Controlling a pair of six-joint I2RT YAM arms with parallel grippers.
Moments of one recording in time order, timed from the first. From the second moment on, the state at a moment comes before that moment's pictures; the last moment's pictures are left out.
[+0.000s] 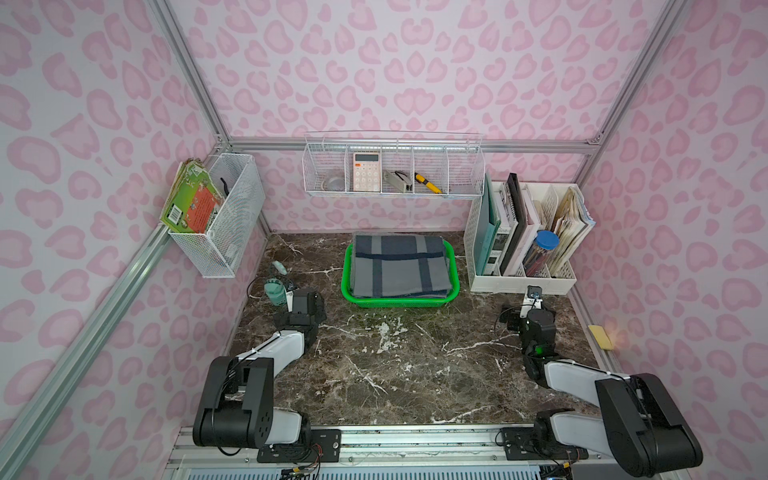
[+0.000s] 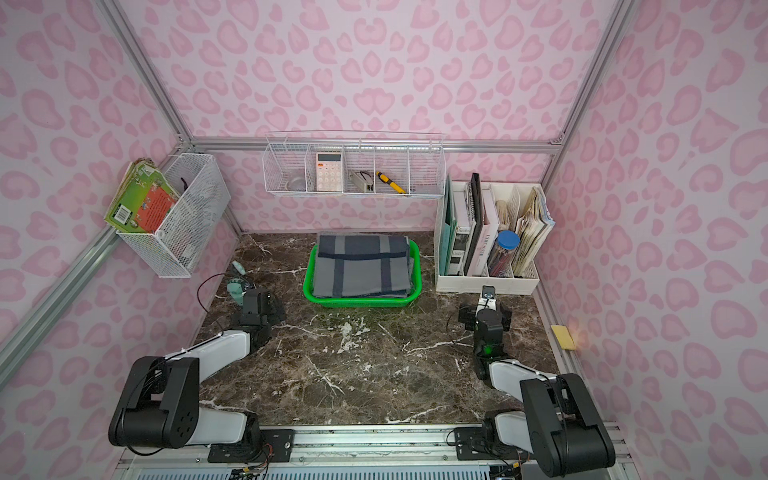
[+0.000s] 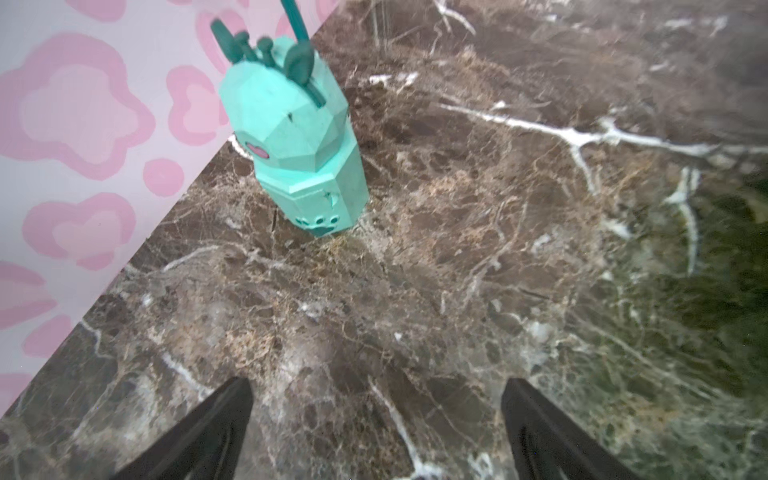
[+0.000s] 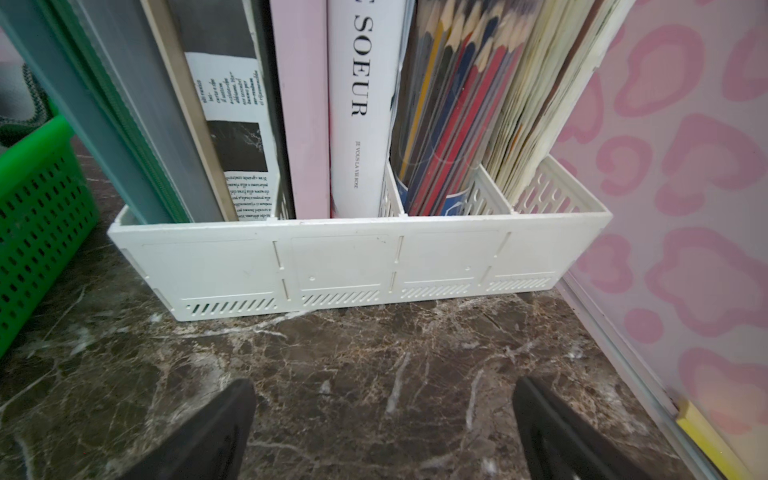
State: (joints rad) left arm -0.02 1.41 0.54 0.16 -0.45 -0.23; right arm 0.16 1.29 0.24 0.72 0.35 0.02
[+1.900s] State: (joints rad) left arm 0.13 1.54 0.46 0.64 -0.04 -0.10; right arm 0.04 1.57 0.19 1.30 0.14 -0.07
